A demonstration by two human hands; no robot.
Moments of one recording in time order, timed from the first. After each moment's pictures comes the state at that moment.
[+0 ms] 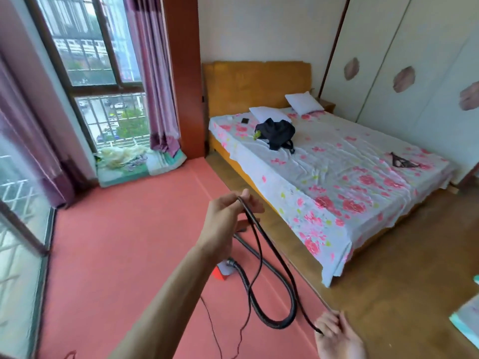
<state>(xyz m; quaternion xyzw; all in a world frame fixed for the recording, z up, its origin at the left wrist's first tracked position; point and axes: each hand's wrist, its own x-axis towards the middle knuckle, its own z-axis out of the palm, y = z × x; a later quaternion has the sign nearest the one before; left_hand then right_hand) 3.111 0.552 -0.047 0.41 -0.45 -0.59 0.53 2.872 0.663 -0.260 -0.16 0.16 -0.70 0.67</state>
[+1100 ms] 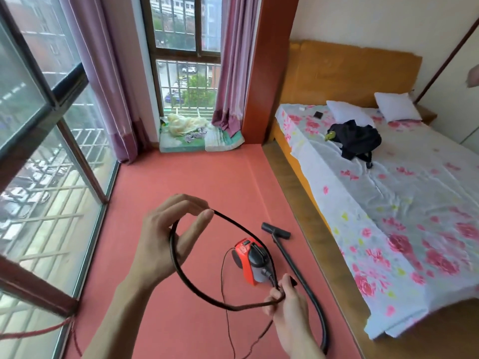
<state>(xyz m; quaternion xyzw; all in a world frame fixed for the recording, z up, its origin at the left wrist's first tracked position) 3.354 0.466 -0.092 0.52 -0.64 -0.08 0.56 3.115 0.464 -0.202 -0.12 0.57 -0.46 0.67</state>
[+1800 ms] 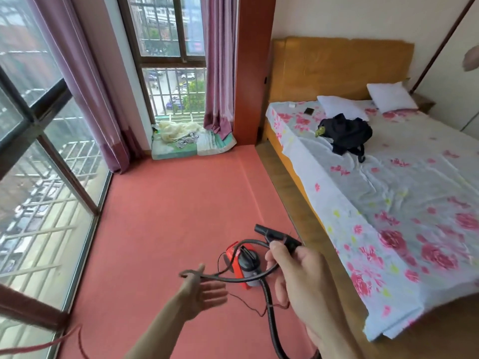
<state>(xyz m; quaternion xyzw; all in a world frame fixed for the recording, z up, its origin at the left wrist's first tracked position) 3.220 0.405 -0.273 0.60 -0.02 -0.69 0.41 3.010 0.430 -0.060 -0.54 0.57 -0.36 0.50</state>
